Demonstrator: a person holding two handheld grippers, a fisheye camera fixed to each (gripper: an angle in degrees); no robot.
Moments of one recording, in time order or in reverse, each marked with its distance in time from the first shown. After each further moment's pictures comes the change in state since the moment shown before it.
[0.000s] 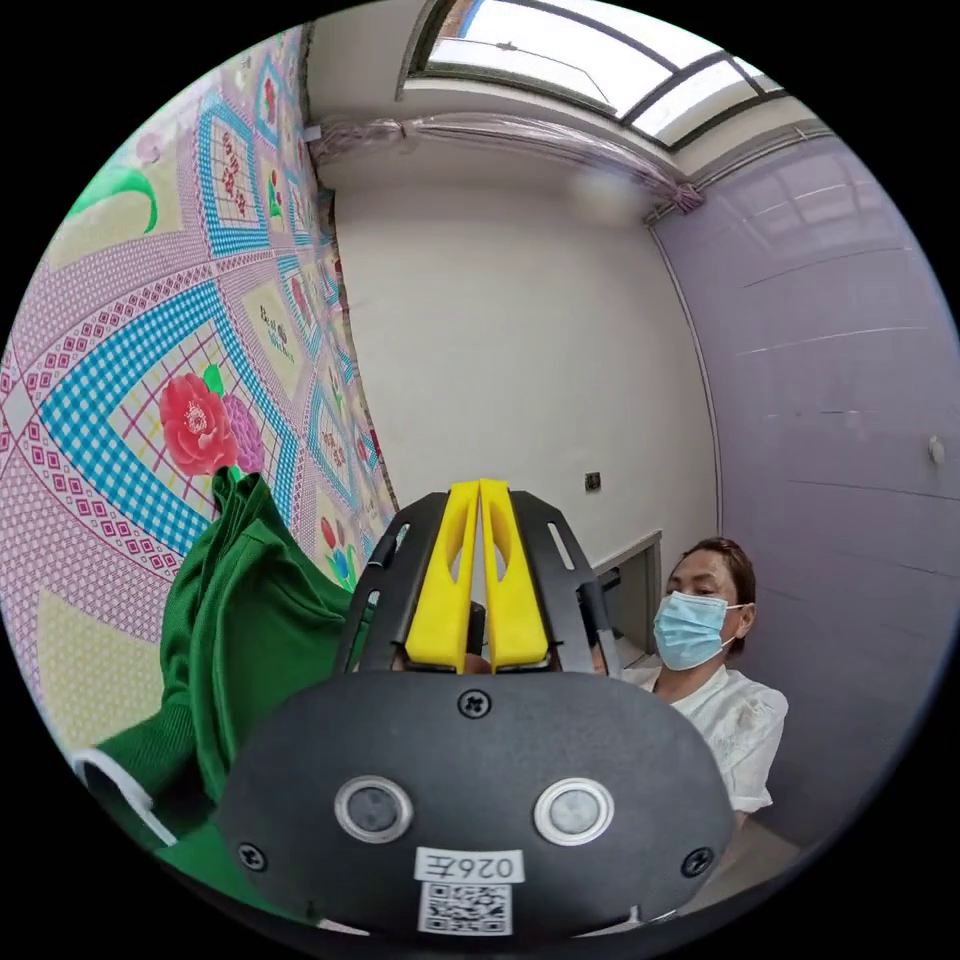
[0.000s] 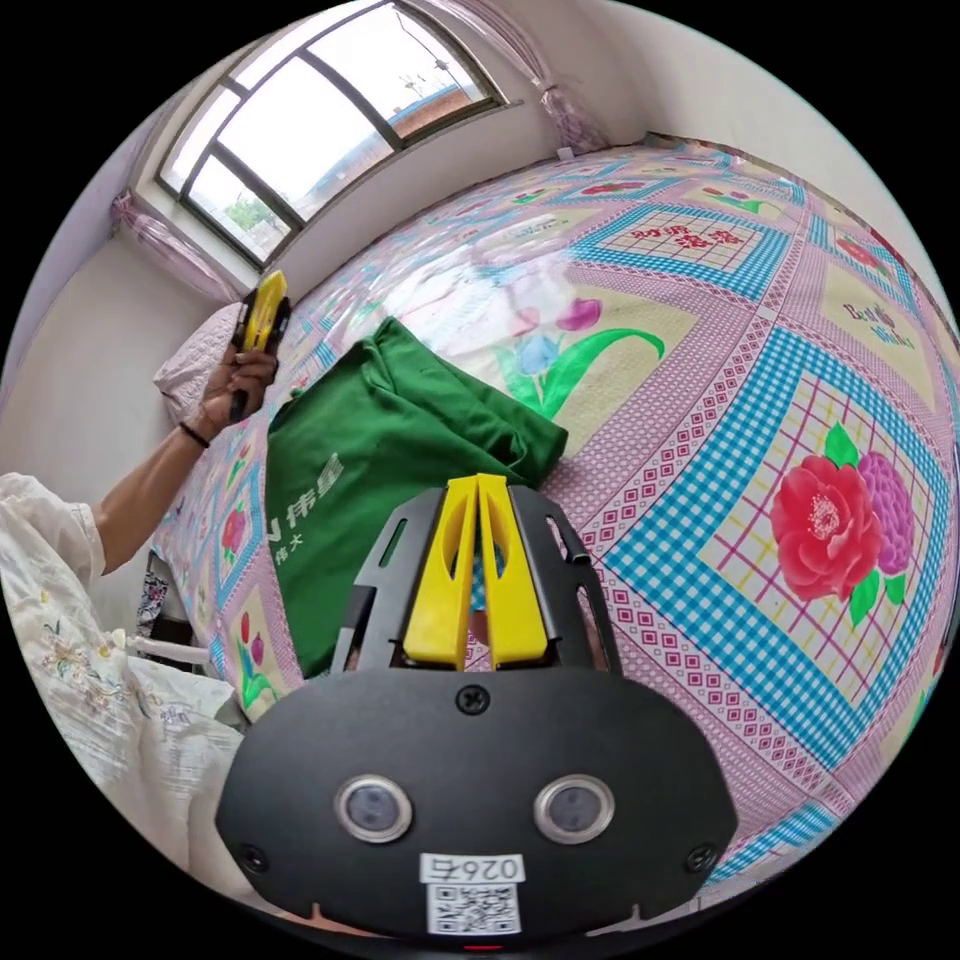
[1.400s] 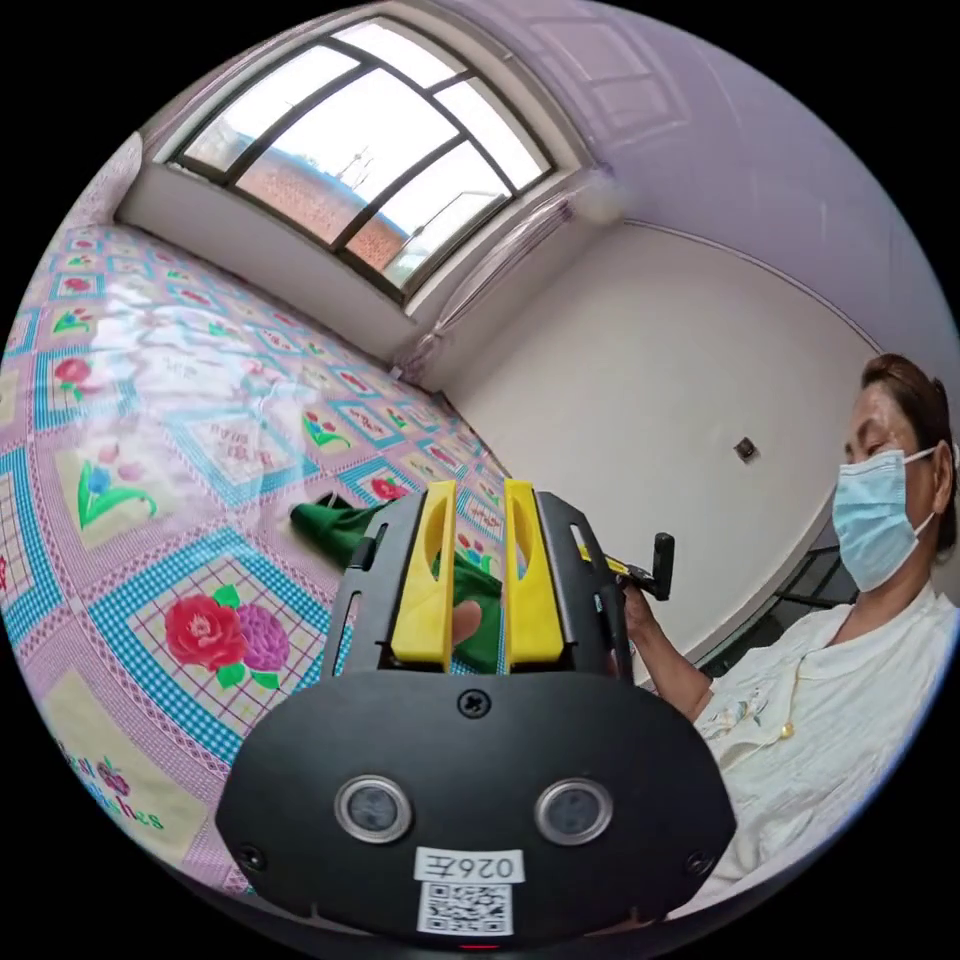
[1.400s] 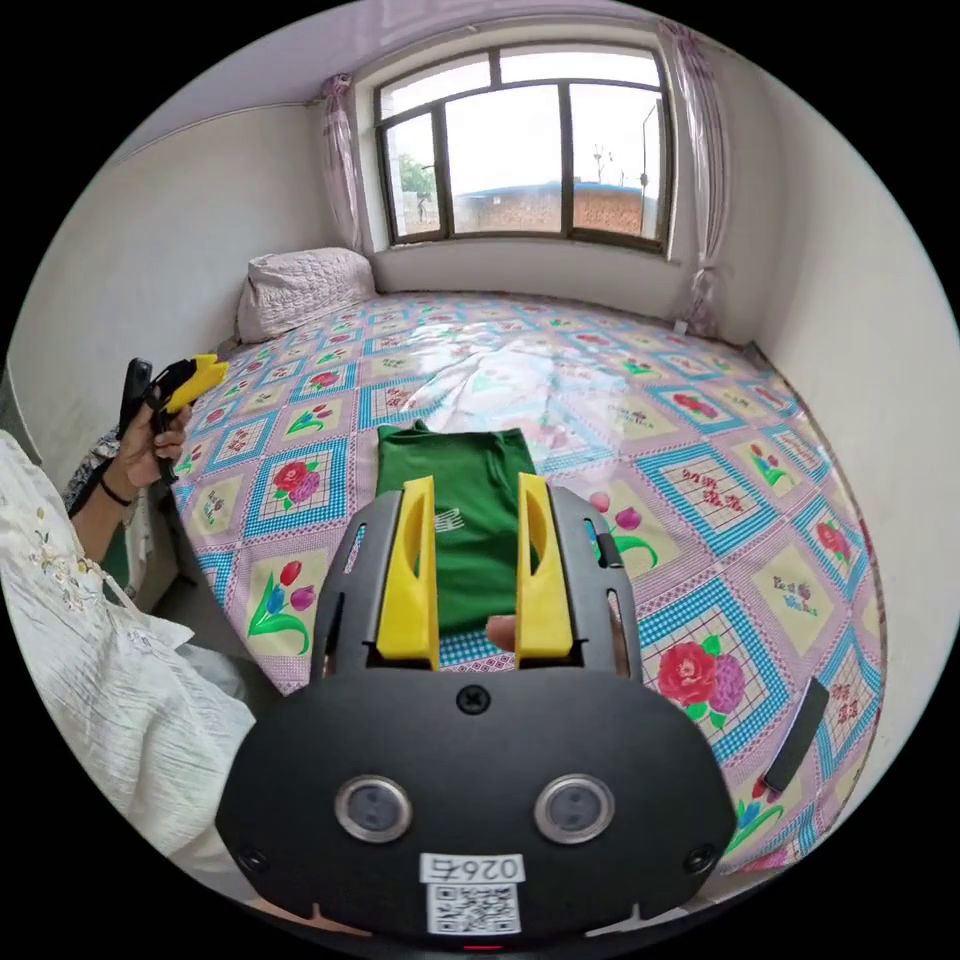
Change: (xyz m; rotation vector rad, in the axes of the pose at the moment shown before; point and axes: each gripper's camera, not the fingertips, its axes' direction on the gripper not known) left arm 0.304 0.609 0.086 0.424 -0.816 0.391; right arm -0.272 0.006 -0.124 0.180 0.099 -0.520
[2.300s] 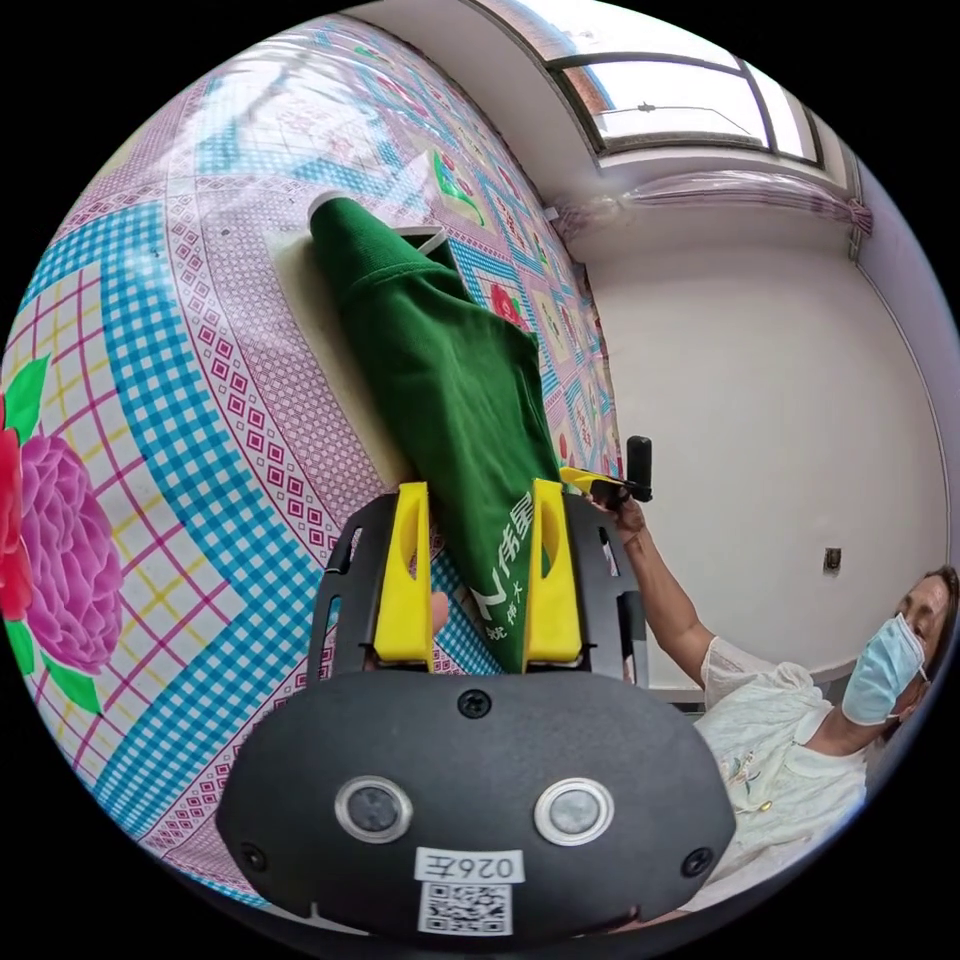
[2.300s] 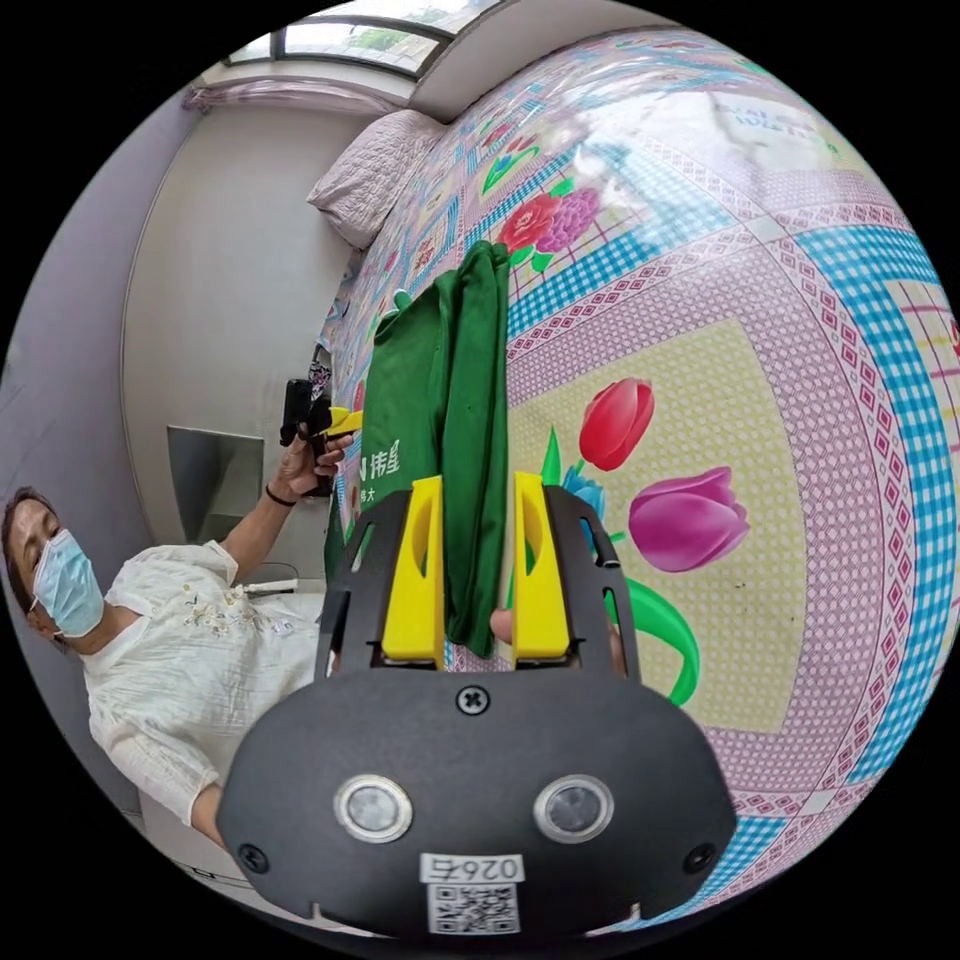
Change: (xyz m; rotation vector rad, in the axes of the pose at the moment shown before) left arm -0.180 0.005 0.294 -0.400 -0.112 -0.521; right arm 0.365 -0.110 0.355 -0.633 -0.836 0.145
